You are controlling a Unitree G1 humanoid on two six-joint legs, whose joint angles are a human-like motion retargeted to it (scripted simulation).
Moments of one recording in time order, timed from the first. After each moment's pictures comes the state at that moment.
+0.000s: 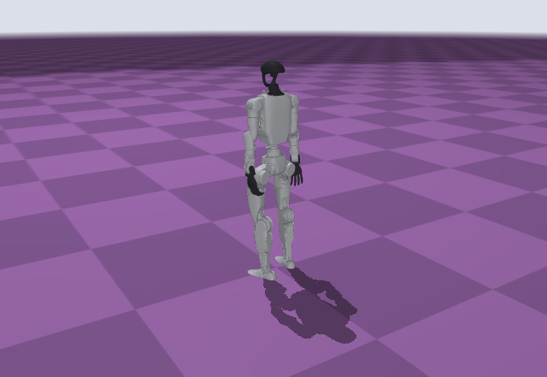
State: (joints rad) left arm 0.05 0.12 0.36 1.53 0.47 0.18 -0.24; right arm -0.03 -0.10 -0.11 1.60 -0.80 0.01 0.13; waist -0.14 0.01 -0.05; left_leg -0.01 0.01 0.14 0.03 -0.06 -0.02; right_leg -0.01 -0.06 -0.34 0.02 -0.07 0.05
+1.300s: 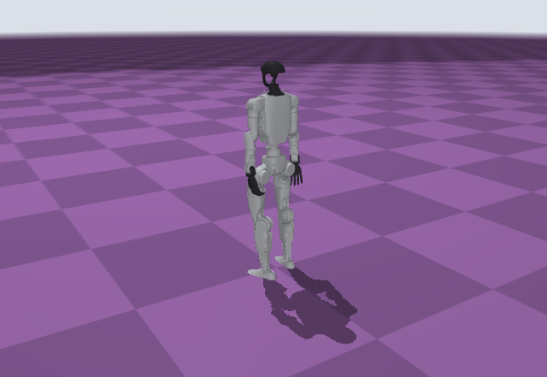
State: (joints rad) left arm 0.06 0.12 0.36 1.54 0.46 0.18 -0.24; right arm -0.02 -0.10 -0.10 1.60 -0.82 0.00 0.12; waist -0.14 0.00 -0.06; left_leg -0.01 0.01 0.14 0.03 -0.06 -0.02; right_leg -0.01 -0.06 -0.34 0.02 -0.07 0.05
